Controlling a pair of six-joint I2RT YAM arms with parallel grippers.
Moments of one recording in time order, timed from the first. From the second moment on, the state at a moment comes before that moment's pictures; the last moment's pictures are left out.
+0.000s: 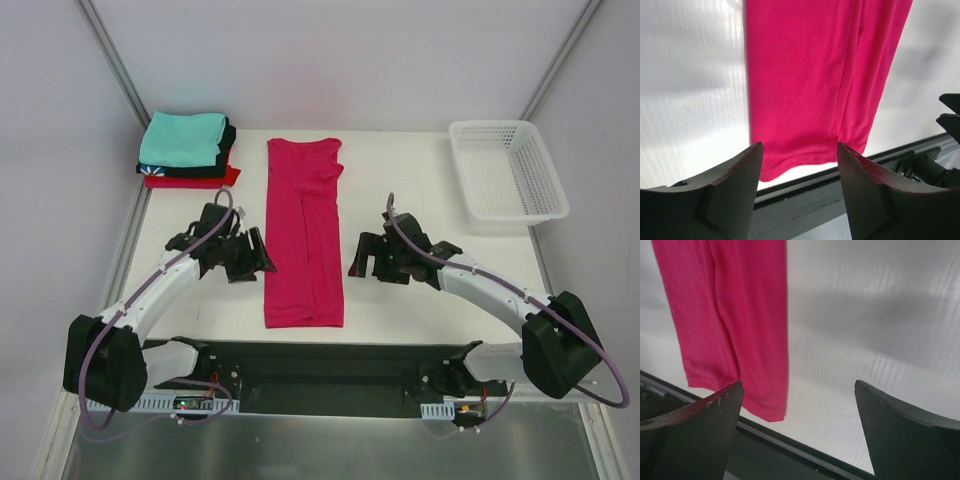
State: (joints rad) left arm -0.30 1.21 0.82 -0.64 0.31 -0.63; right arm 0.63 1.32 0.81 -0.43 -0.10 0.67
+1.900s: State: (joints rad) left arm -0.29 0.70 0.21 -0.44 0.46 -0.89; right arm 1.07 1.21 0.39 0.09 0.13 1.13
